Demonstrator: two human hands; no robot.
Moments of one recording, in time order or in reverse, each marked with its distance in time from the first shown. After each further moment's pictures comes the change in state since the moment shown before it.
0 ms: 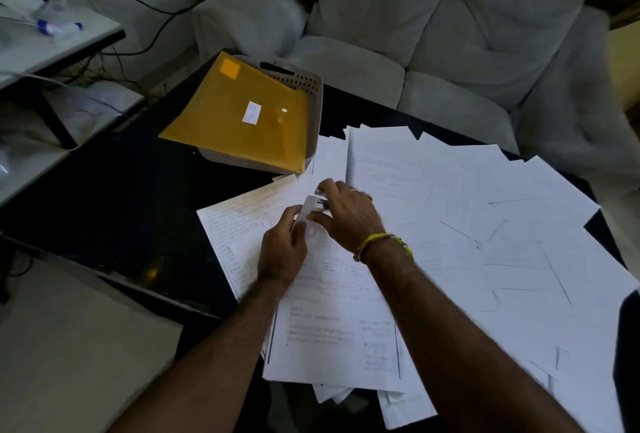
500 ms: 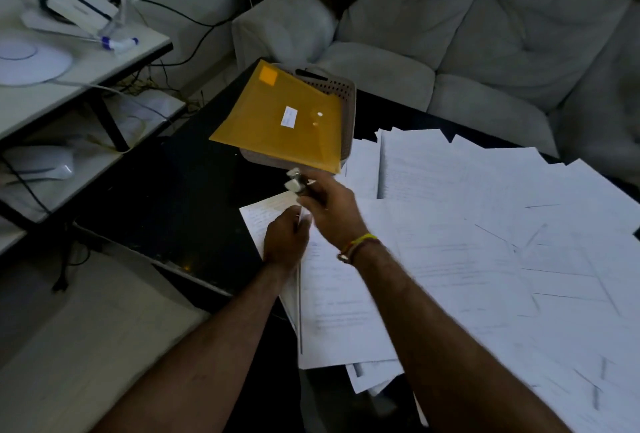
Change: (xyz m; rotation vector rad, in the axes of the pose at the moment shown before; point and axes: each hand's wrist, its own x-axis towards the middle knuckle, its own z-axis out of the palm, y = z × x) left_hand 0.015 -0.004 -0.050 -0.012 0.002 -0.245; right_hand 0.011 -0.090 -0.005 0.914 0.157 0.073
